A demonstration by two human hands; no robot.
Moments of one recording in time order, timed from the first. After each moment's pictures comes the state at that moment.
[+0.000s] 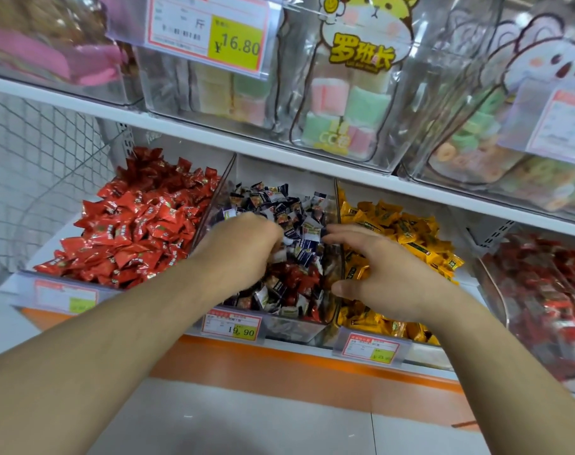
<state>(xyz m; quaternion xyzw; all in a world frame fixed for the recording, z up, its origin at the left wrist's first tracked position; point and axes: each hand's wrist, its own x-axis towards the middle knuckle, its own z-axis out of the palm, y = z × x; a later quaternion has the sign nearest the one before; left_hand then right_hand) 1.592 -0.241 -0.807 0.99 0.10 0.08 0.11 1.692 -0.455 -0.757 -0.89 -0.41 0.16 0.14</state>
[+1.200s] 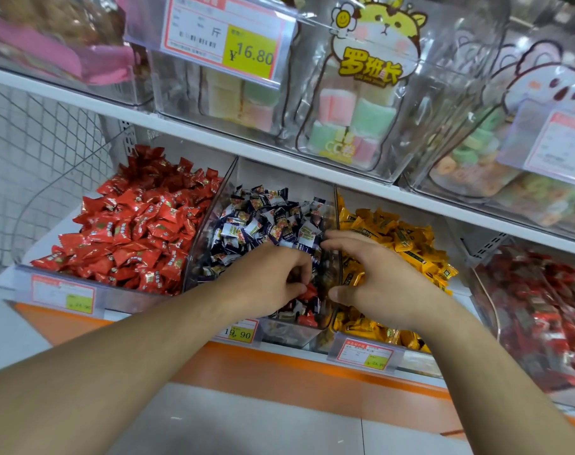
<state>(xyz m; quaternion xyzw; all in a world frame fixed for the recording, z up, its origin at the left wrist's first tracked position) 1.598 -0.268 -0.835 0.93 0.03 0.05 0.35 1.684 -0.451 -0.752 -0.90 -0.39 0.16 0.14</state>
